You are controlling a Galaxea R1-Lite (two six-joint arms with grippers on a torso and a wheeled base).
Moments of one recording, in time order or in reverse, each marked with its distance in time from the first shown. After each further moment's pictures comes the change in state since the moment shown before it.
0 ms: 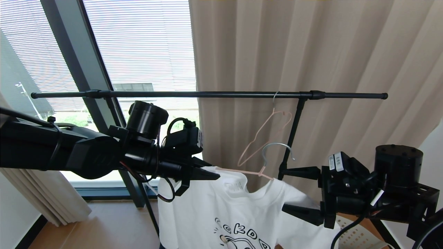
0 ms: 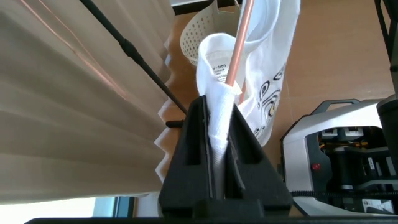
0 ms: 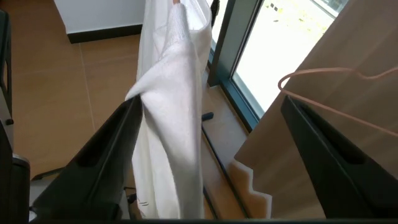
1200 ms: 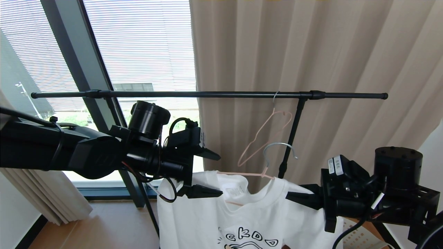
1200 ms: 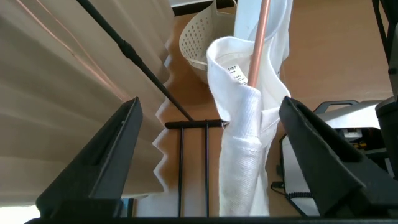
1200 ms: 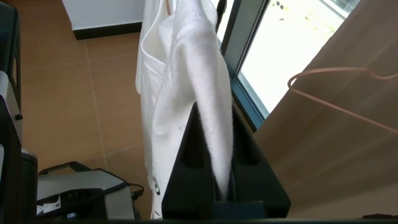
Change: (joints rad) left arm -0.012 0.006 -0.007 0.005 0.005 -0.005; right arm 0.015 -0.007 0.014 0.002 0.002 -0.005
